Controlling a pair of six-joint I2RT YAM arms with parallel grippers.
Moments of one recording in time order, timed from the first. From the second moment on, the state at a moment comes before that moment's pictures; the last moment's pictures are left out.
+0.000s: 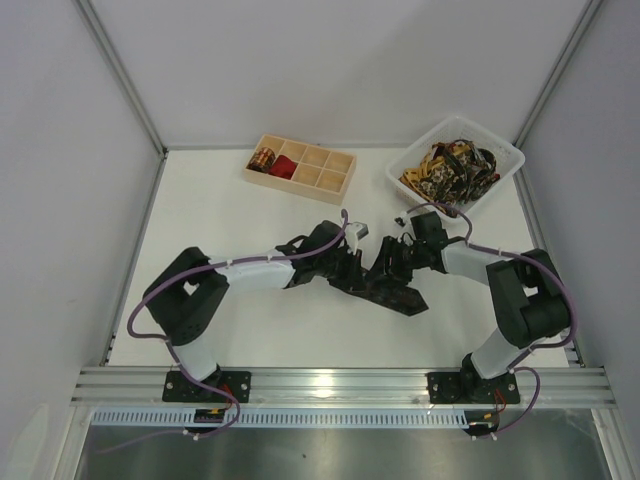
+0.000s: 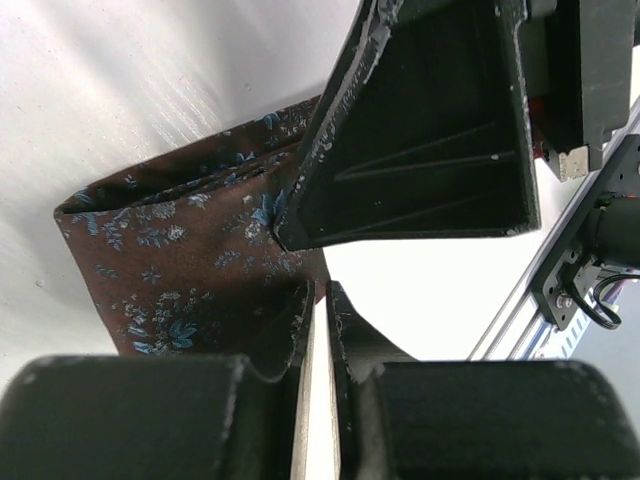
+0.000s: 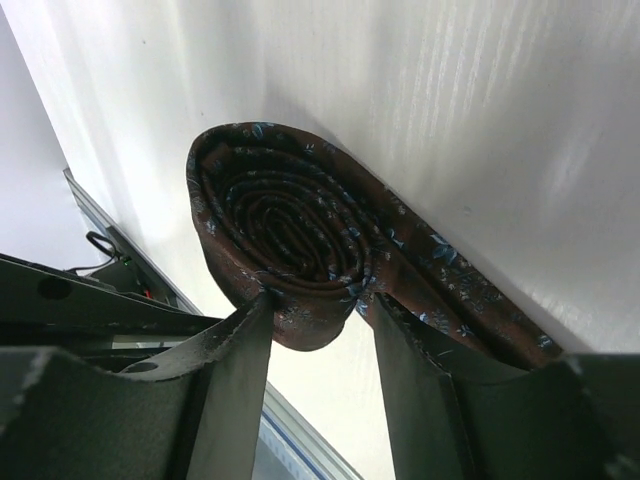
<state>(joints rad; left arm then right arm) -0.83 1.73 0.98 0.00 0.35 -0.47 0.34 1.61 0.78 -0.17 -0.64 0.58</state>
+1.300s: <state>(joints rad) -0.61 1.80 0.91 0.09 0.61 -0.47 0.34 1.69 0.79 -0.08 -0.70 0.56</state>
